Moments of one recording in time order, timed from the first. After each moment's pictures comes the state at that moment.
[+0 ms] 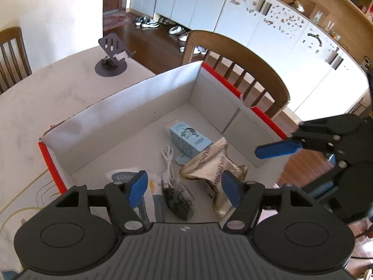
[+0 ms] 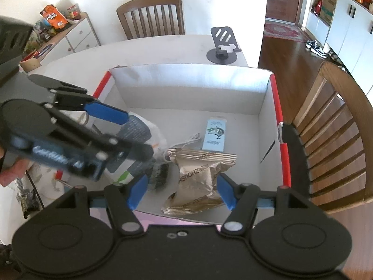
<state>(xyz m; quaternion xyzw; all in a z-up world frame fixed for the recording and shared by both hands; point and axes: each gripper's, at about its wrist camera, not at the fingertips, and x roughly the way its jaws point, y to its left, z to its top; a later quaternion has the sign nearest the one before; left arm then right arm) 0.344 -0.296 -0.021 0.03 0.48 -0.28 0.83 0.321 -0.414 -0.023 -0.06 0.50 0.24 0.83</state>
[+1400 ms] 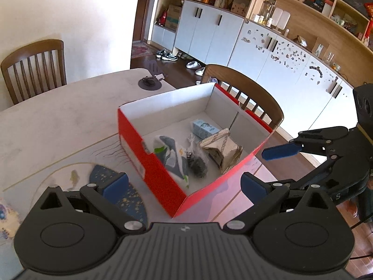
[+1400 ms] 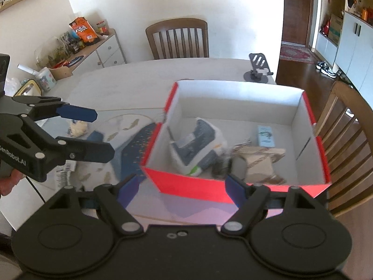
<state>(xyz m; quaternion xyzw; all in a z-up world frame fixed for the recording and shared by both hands) 0.215 -0.182 0.034 -0.01 0.41 -0.24 0.88 0.222 -0.356 0.015 -0.04 0.45 0.27 0.85</state>
